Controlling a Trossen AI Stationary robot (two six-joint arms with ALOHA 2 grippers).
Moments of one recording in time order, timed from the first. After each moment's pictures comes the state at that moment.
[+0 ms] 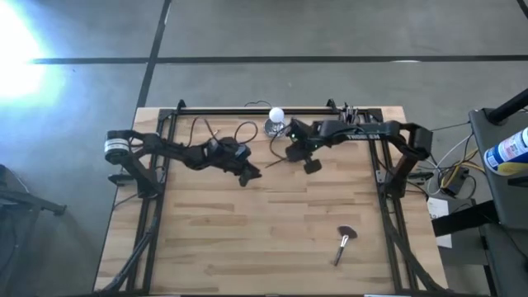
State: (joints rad) left arm 0.27 1.60 0.63 0.46 0.33 -0.52; right arm -0.33 1.73 1.17 -0.62 0.00 -0.78
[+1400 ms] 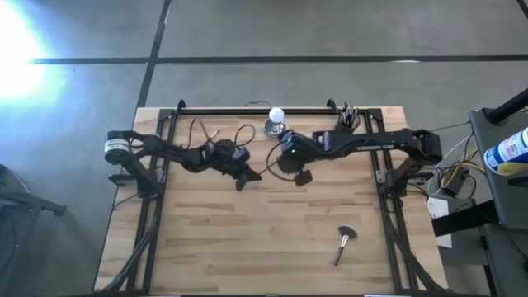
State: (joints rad) left arm 0.25 1.60 0.59 0.58 0.42 -0.49; right arm -0.11 1.65 1.29 -0.60 0.11 -0.62
